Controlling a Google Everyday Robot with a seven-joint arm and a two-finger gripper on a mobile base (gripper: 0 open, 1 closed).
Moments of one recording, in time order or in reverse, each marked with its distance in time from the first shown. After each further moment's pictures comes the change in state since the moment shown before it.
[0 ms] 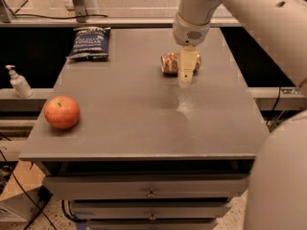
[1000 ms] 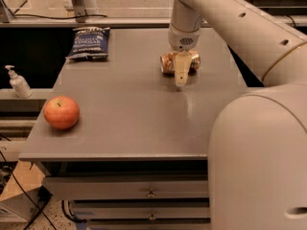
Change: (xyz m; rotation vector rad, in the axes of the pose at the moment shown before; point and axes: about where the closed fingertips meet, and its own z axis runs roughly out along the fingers) arm 0.010 -0.037 0.050 -0.039 0.078 -0.012
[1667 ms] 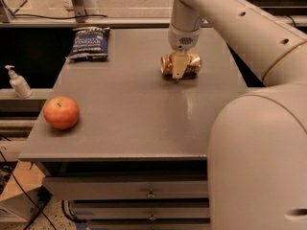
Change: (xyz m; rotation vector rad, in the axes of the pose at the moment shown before) arm 0.000 -0.001 -0.001 0.002 0.001 0.032
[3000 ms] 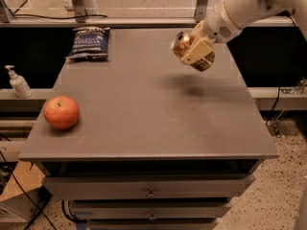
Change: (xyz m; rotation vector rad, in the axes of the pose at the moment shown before) arm 0.021 0.015 -0.081 0.160 -0.572 0.216
